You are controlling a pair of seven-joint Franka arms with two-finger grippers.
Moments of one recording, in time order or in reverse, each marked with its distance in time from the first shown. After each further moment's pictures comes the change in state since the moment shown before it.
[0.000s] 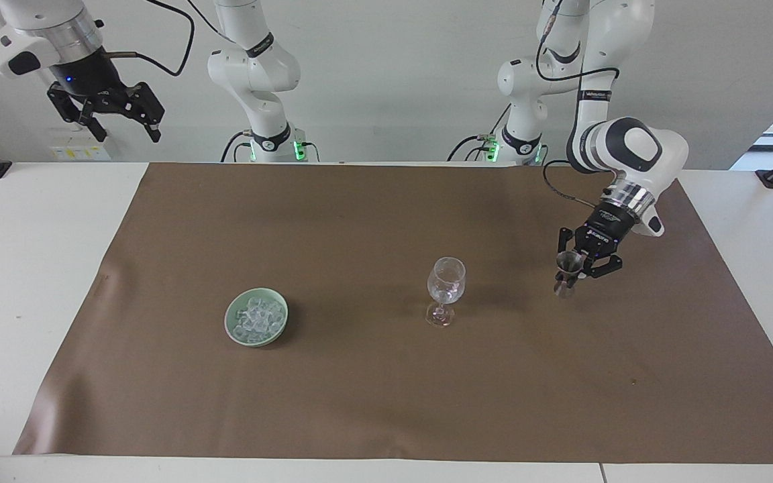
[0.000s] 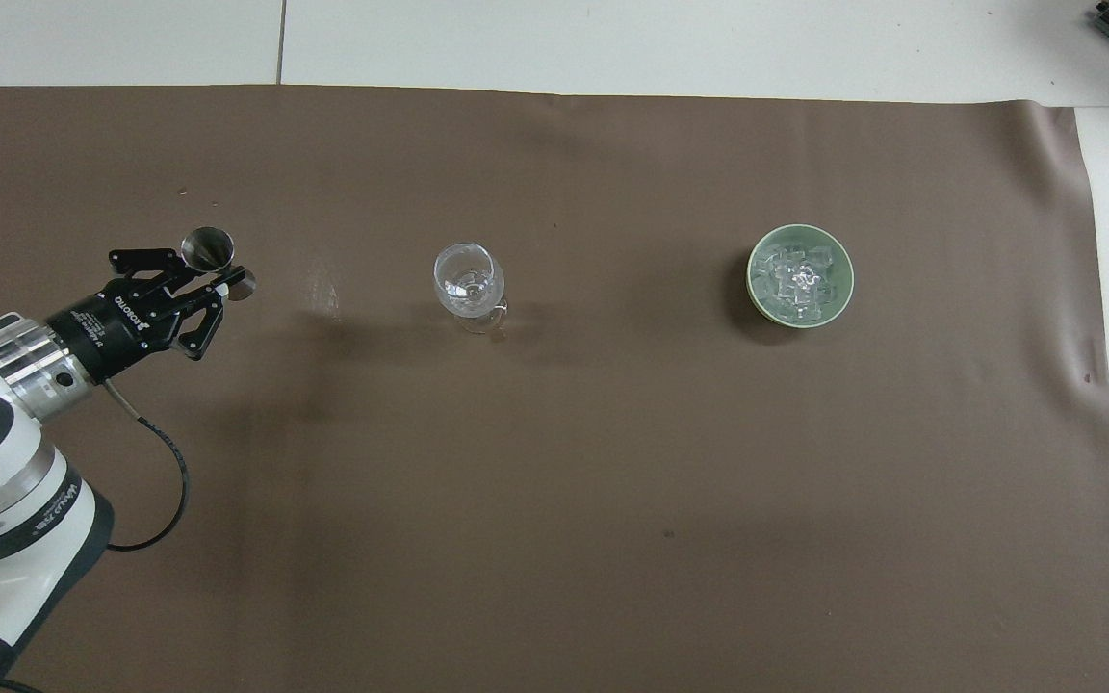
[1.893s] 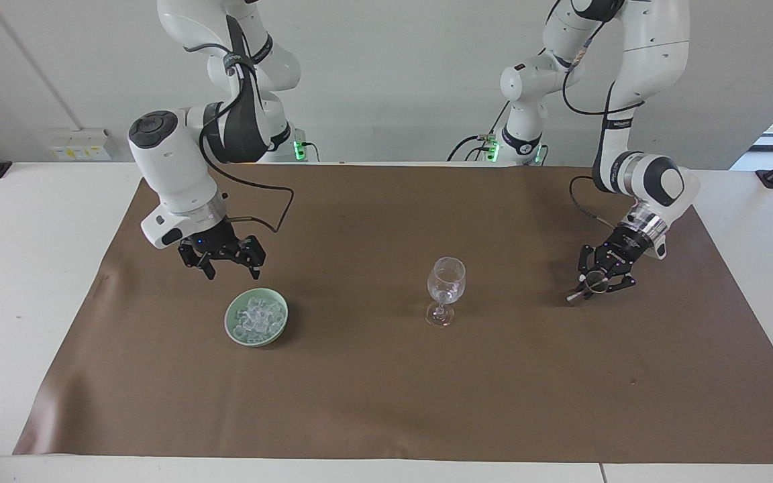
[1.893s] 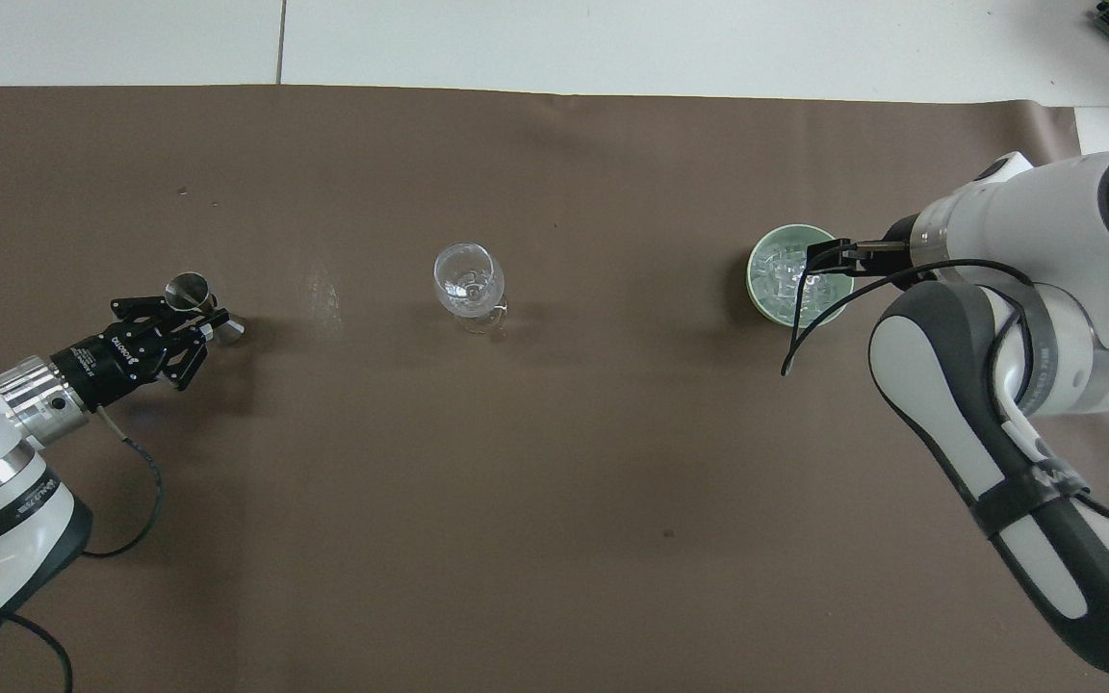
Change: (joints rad) left arm 0.177 0.205 -0.003 -0.009 0.006 -0.175 0.082; right arm 0.078 0.264 0.129 -0.417 0.080 0.885 0.225
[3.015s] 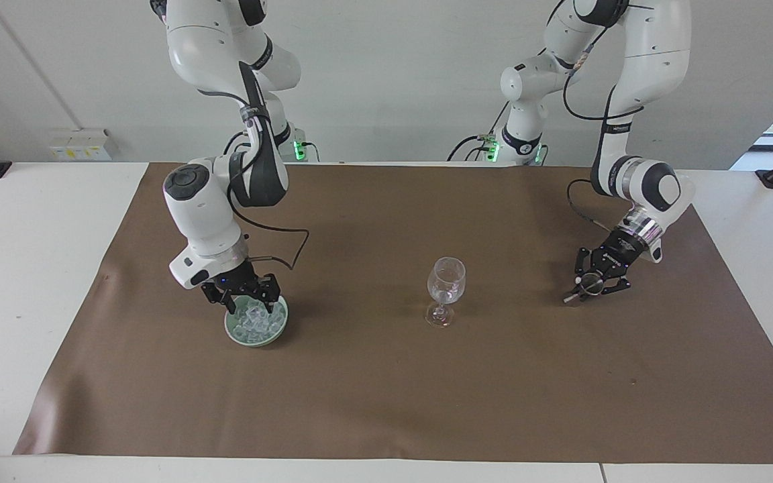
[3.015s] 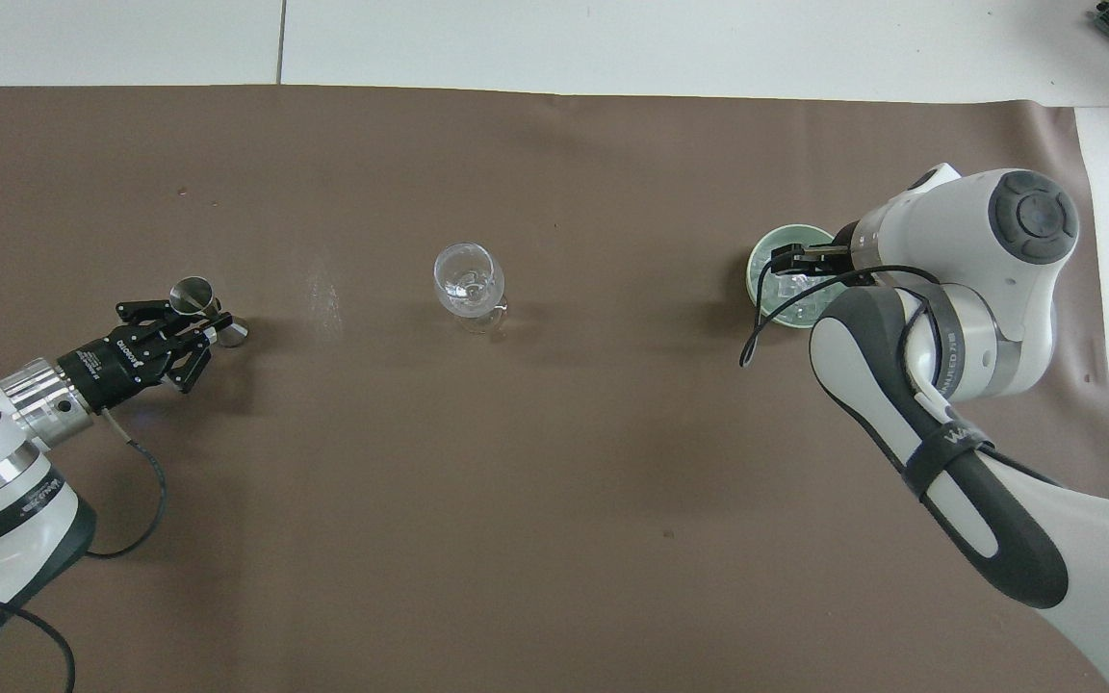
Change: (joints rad) left arm 0.006 0.017 0.000 0.000 -0.007 -0.009 0.021; right arm 0.024 0.110 -0.002 0.002 -0.046 0.109 0.026
